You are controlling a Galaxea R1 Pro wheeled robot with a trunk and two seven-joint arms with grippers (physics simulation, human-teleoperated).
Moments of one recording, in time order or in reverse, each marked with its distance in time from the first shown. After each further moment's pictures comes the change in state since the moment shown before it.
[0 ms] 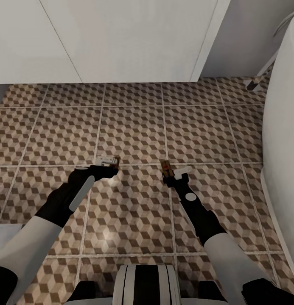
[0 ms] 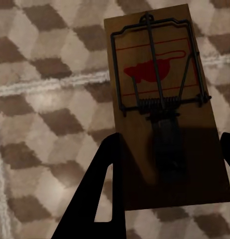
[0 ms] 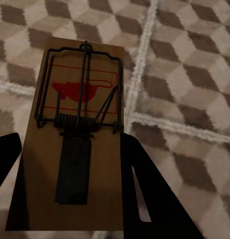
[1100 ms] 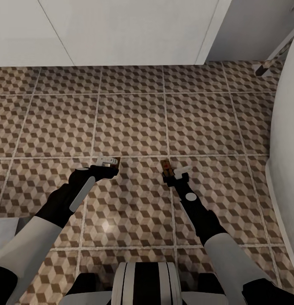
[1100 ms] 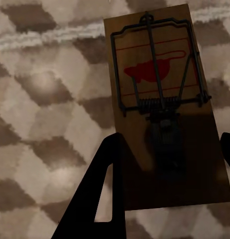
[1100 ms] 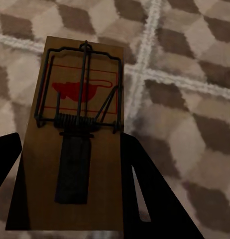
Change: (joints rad) left arm 0.002 0.001 -0.009 0.000 -0.002 -0.005 0.001; right arm 0.000 -0.003 0.003 -0.004 0.001 -0.010 0.000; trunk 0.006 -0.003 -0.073
